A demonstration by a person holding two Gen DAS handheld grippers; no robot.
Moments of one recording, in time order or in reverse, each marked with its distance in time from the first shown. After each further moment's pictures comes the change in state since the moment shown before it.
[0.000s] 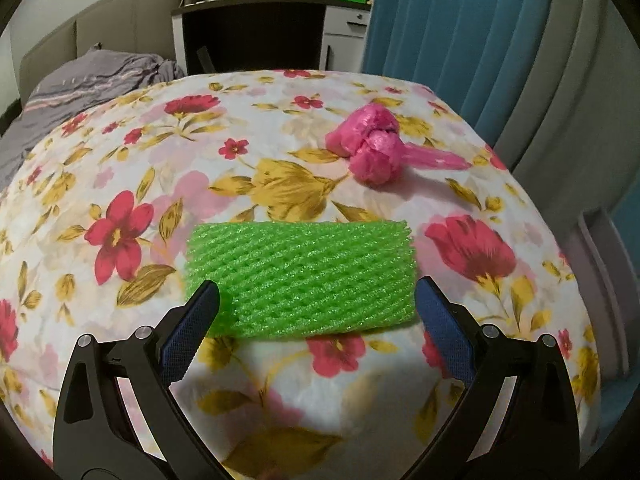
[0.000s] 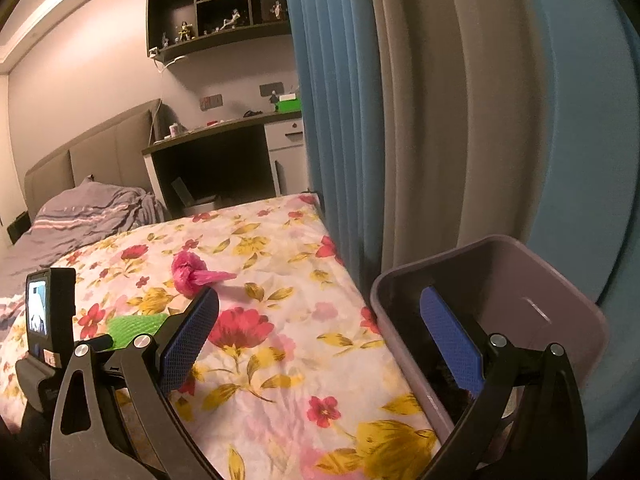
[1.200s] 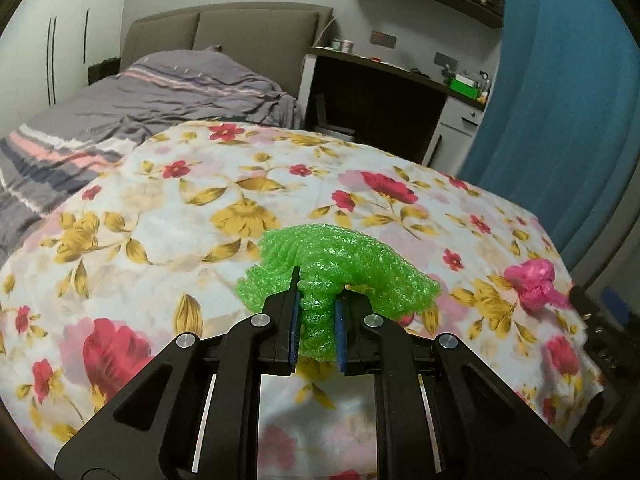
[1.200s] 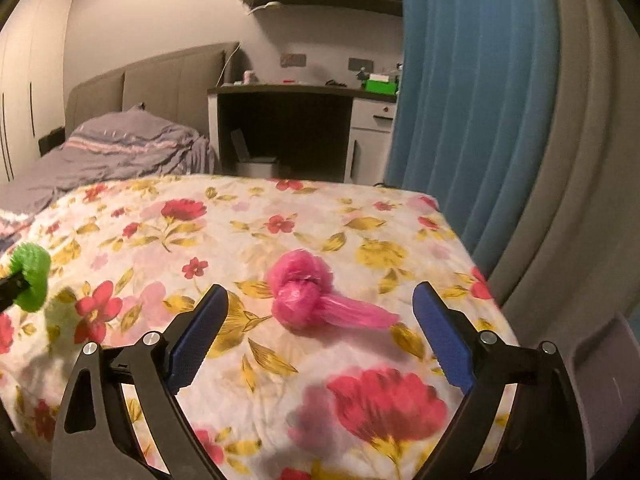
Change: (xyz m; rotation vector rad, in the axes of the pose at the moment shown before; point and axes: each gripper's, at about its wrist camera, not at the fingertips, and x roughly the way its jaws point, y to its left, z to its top) left arm -0.059 0.181 0.012 -0.322 -0.235 0.183; right arm 0.123 0.156 -0.001 -0.294 0.073 0.130
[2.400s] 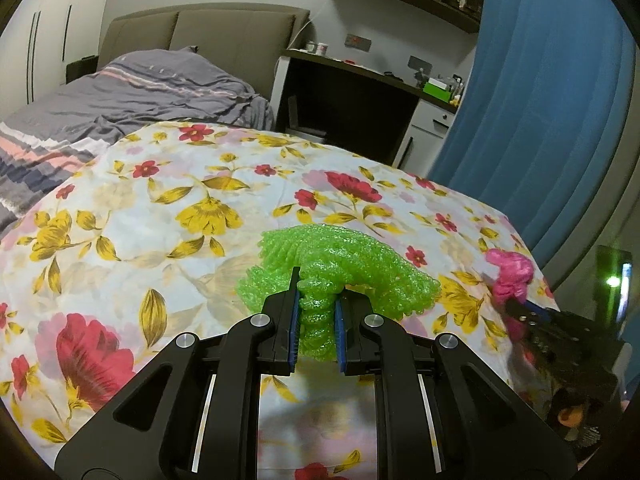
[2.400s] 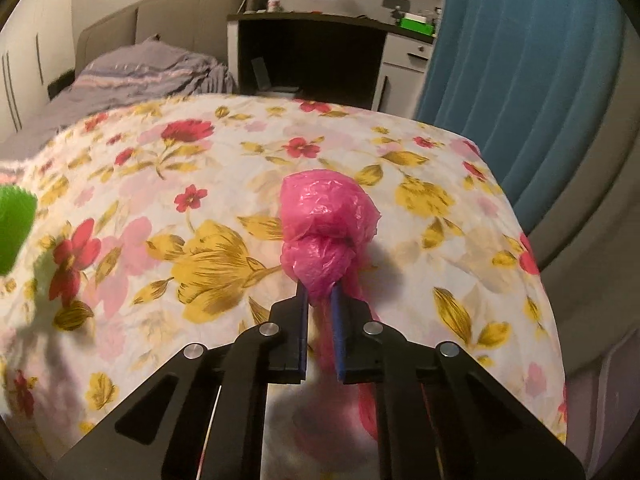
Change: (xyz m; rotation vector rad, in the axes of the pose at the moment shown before) left arm -0.004 -0.013 -0.007 0.020 -0.006 -0.108; right arm 0.046 0.006 -0.013 -0.060 0.241 0.063
